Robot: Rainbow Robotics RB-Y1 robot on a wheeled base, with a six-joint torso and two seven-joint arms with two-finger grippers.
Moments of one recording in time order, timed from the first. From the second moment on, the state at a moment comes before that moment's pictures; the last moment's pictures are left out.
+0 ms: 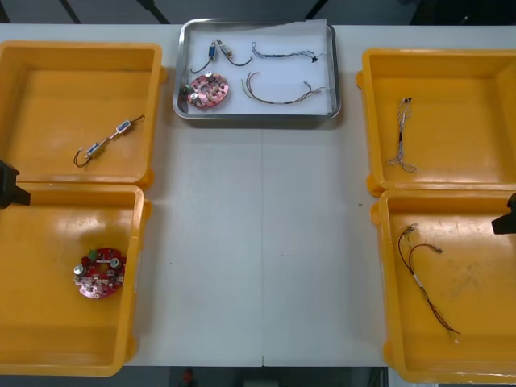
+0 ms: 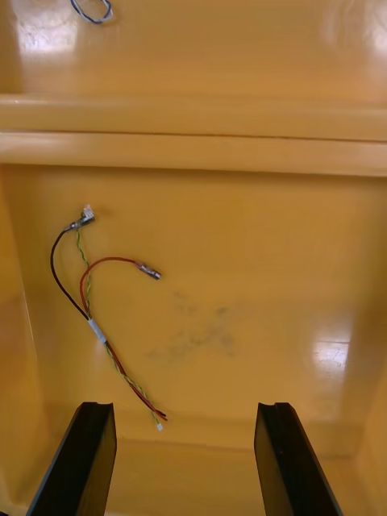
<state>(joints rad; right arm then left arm) -0.08 -1.04 -0.21 -2.15 -1.11 1.71 1.16 -0.14 1.37 -0.03 -2.02 1.23 1.36 -0.89</state>
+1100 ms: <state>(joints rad) -0.05 -1.04 -0.21 -2.15 -1.11 1.71 1.16 -0.14 1.37 -0.03 -2.02 1.23 1.36 -0.89</state>
